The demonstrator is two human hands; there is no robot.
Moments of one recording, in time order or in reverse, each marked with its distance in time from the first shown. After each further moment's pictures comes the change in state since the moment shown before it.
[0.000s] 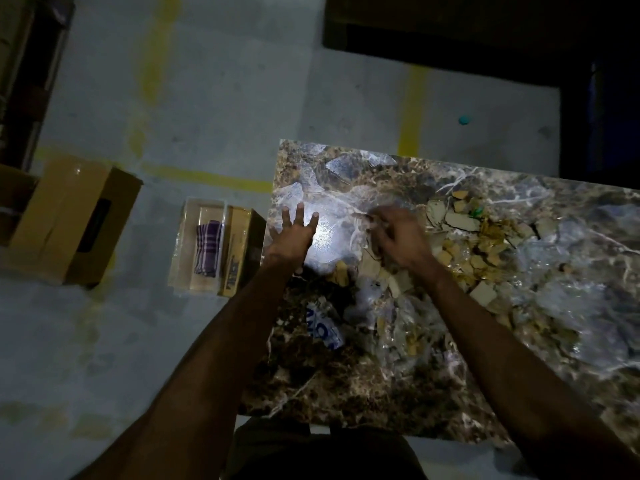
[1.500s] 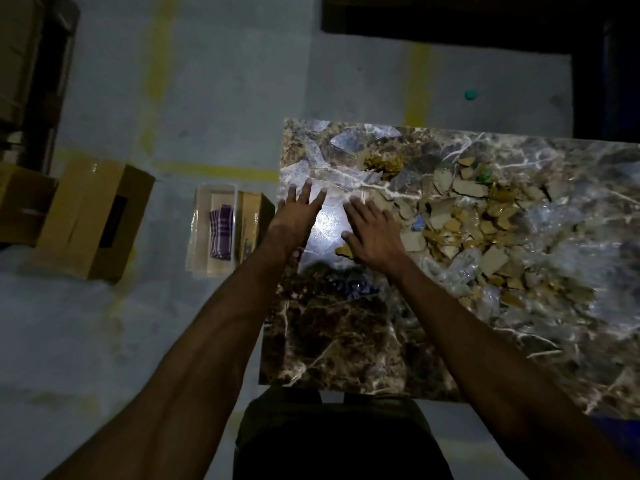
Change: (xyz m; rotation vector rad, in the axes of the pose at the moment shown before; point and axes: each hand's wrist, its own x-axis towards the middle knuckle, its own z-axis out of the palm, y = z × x) left_hand -0.002 -0.023 0.018 0.210 0.189 0.093; right_hand -0.044 -0.051 0.067 -0.351 -0.281 0.084
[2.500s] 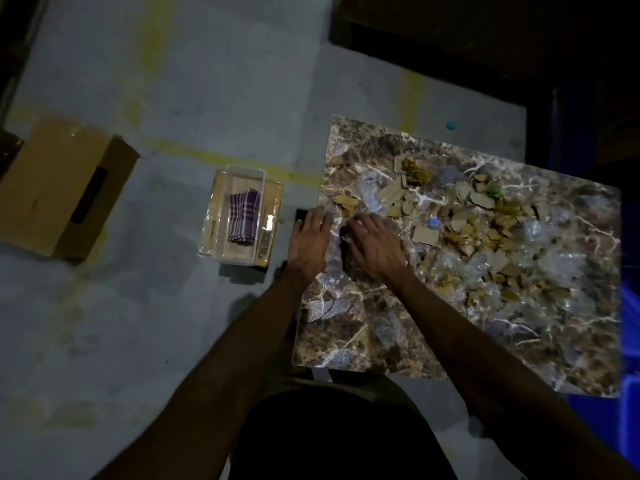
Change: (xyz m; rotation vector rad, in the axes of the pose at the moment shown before) left_hand -0.107 -0.034 0.063 -0.303 0.223 -0.026; right_hand -0.022 -0.124 -0.005 -0.223 0.128 -0.095
